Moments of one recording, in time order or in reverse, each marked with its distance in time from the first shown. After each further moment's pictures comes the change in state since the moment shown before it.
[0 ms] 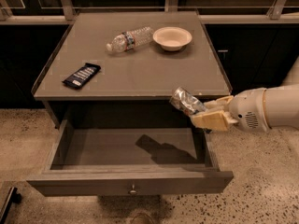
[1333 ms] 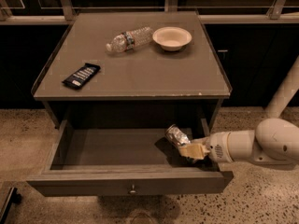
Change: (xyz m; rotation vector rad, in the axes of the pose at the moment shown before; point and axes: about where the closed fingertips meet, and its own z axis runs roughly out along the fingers) arm 0.135 -0.044 0.116 -0.023 0.062 0.329
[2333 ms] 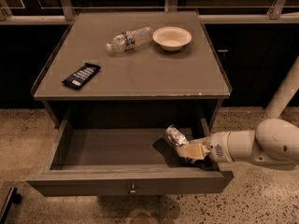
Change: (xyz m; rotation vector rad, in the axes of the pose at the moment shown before) arm 0.001 -0.004 0.003 0.005 -0.006 0.006
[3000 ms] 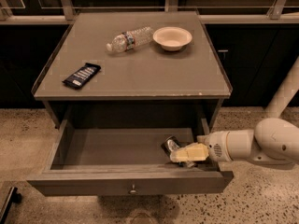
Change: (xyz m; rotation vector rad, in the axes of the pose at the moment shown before) arm 0.000 0.000 0.000 0.000 0.000 0.000
